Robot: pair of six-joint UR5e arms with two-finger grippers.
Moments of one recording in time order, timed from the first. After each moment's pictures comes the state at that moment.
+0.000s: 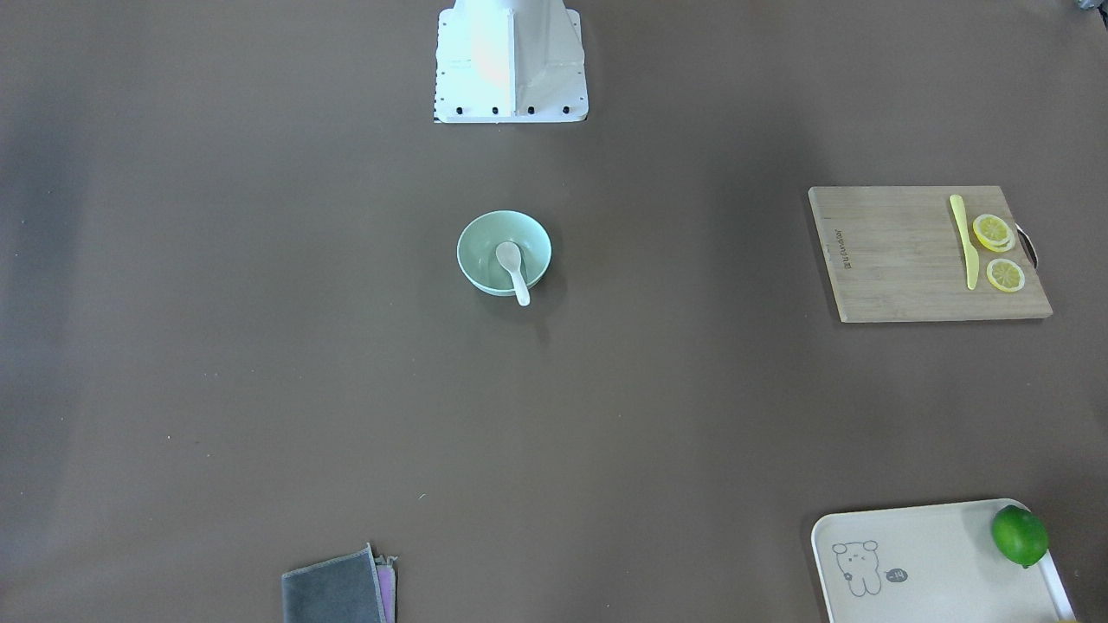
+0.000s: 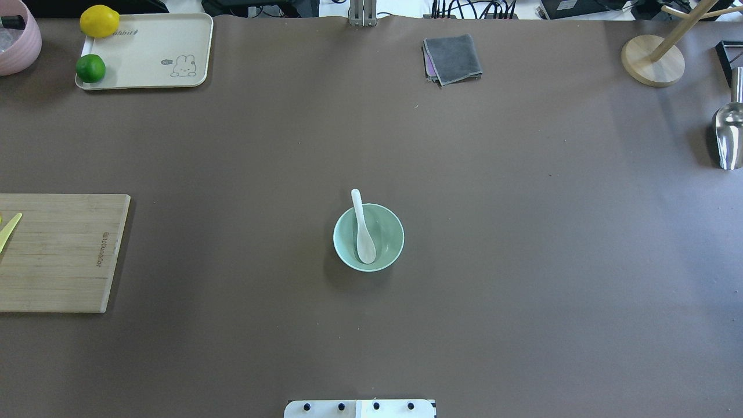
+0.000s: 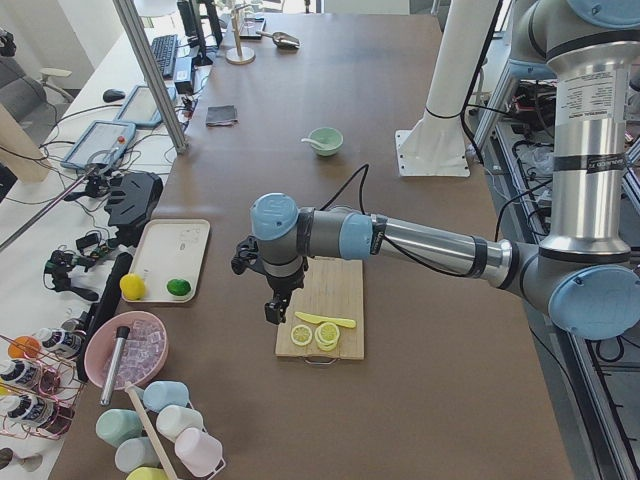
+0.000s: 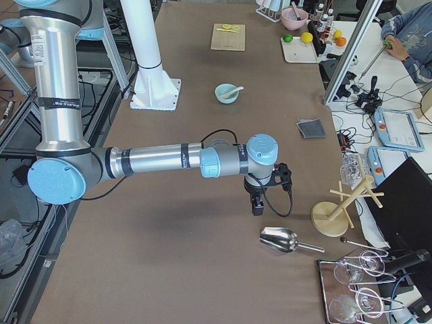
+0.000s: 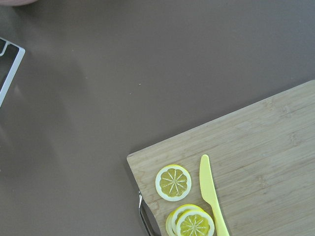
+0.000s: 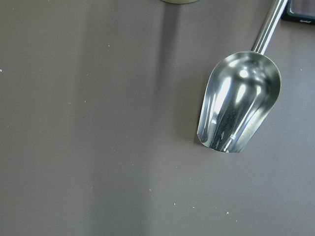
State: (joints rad) left arm -1.52 -1.50 -1.82 -1.43 -2.34 0.29; right arm 1.50 -1.54 1.68 -1.56 2.36 0.00
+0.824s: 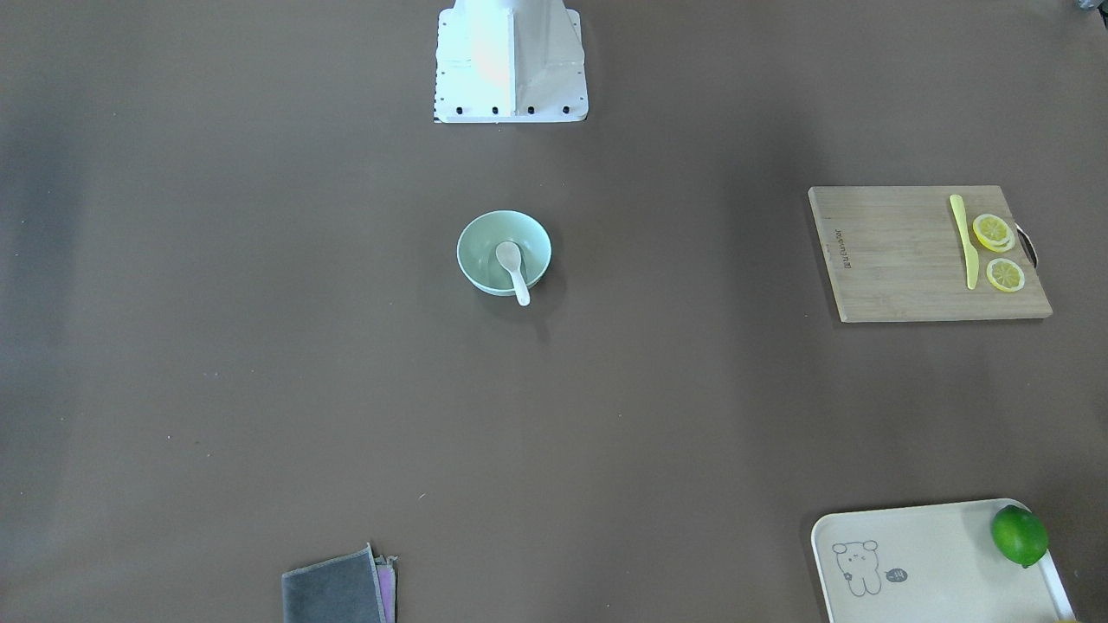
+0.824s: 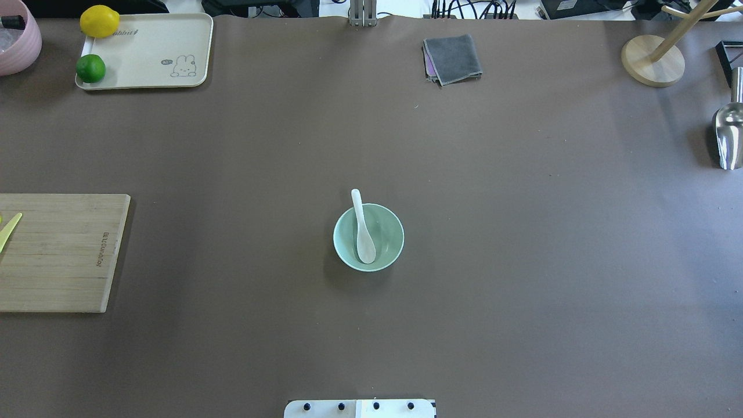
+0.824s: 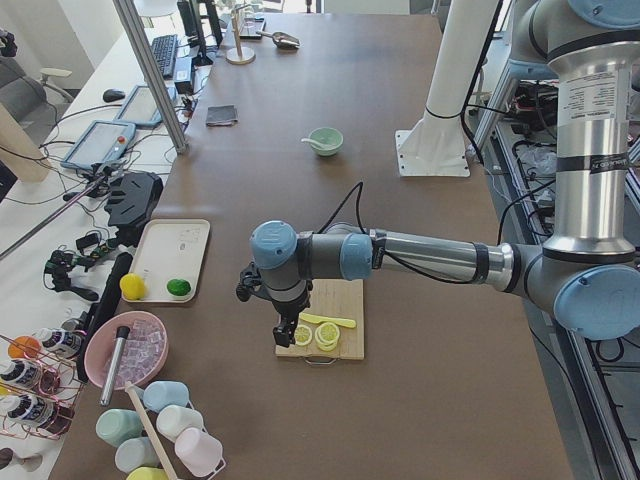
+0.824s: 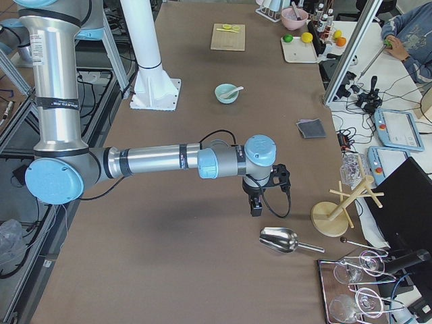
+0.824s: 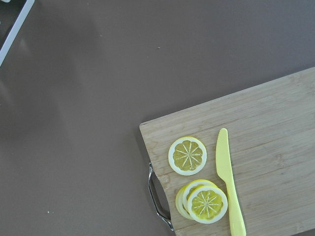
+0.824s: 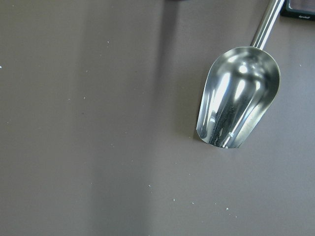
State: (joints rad) left arm -1.52 -1.49 -1.75 -1.43 -2.33 0.29; right arm 1.50 -1.56 1.69 -1.55 2.37 0.00
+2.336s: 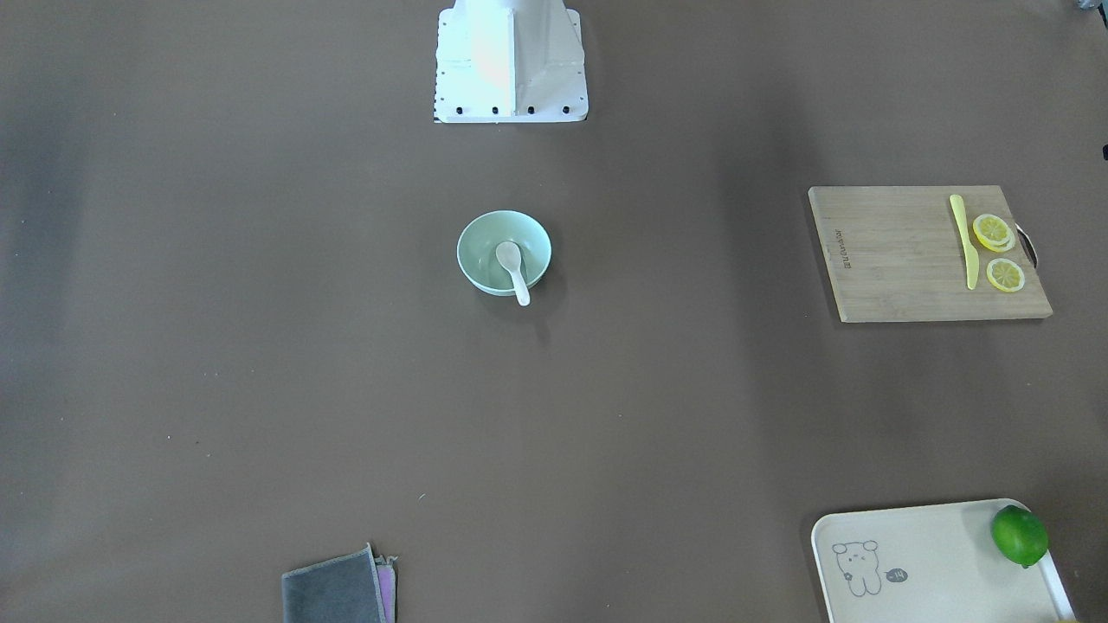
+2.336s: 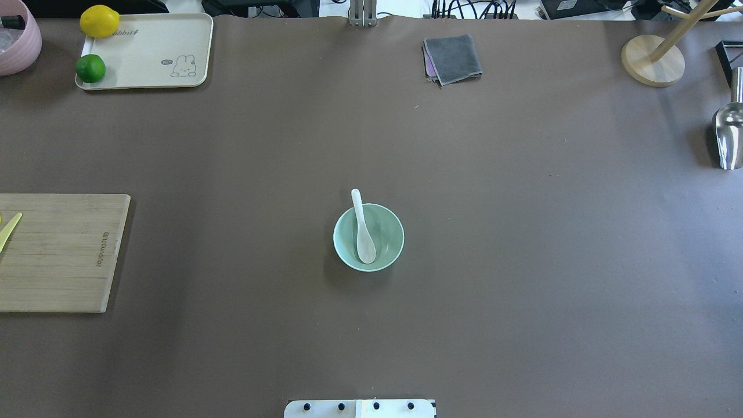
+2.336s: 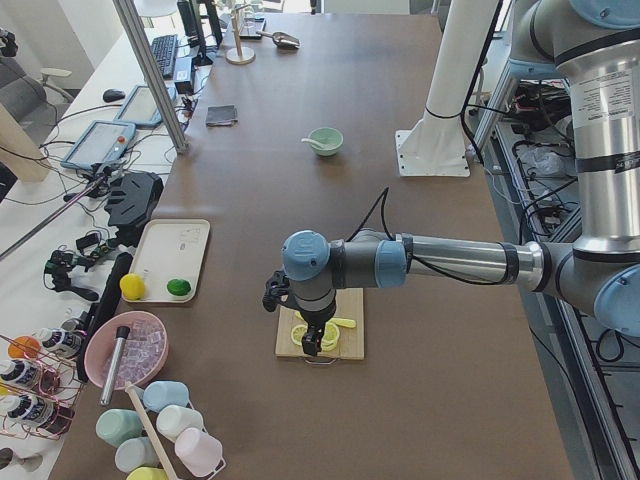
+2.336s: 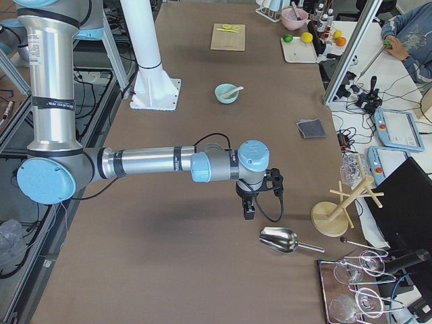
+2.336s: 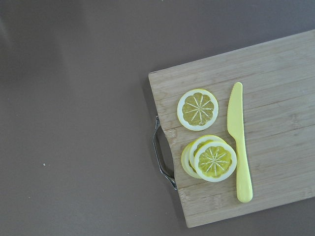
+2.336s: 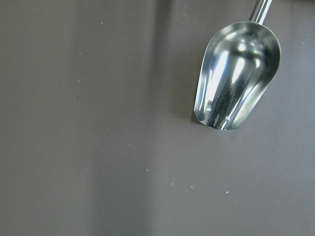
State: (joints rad) left arm -1.54 -1.37 -1.85 -1.43 -2.35 0.29; right arm 1.50 -1.59 1.69 -1.55 2.38 0.00
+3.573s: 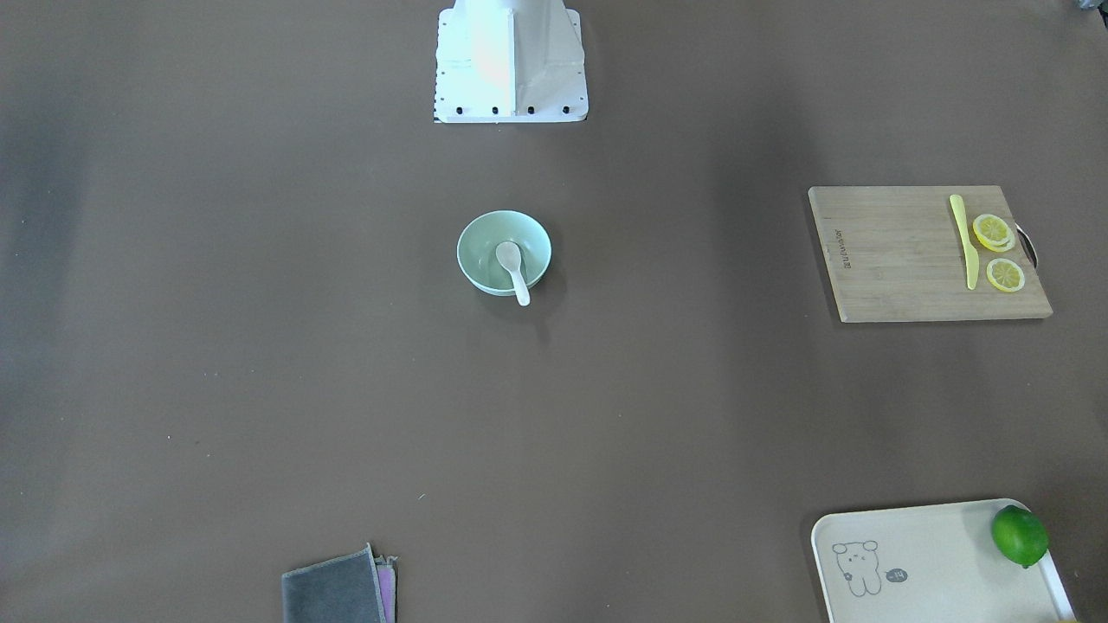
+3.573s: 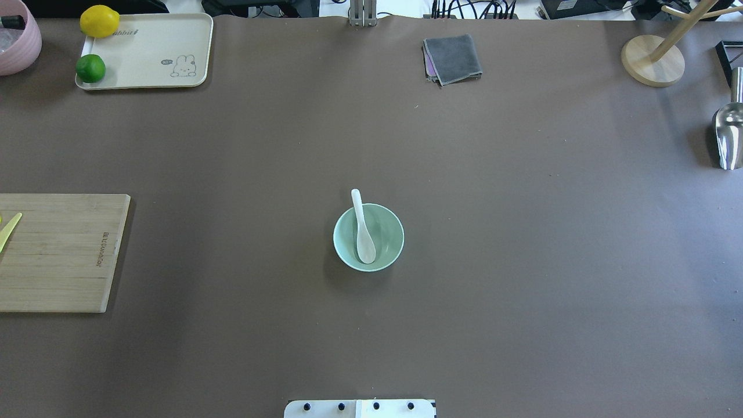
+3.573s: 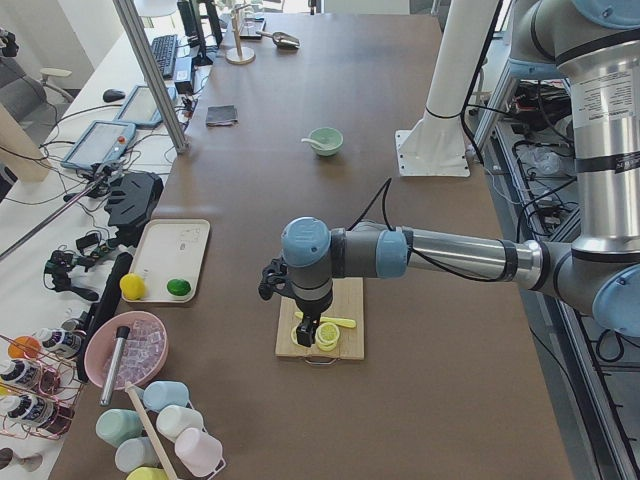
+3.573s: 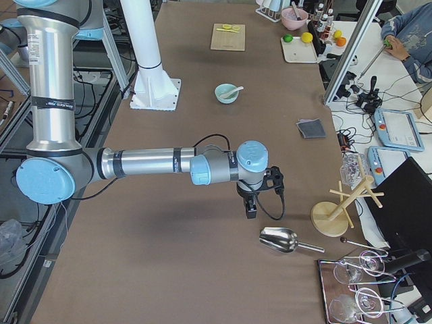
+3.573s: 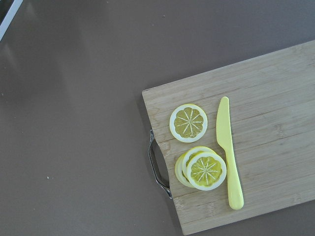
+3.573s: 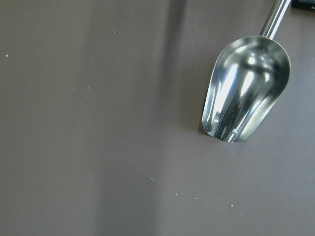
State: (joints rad) left arm -1.56 -1.38 -1.87 -1.43 -2.34 0.30; right arm 1.50 -1.61 1.68 -1.46 2.39 -0.01
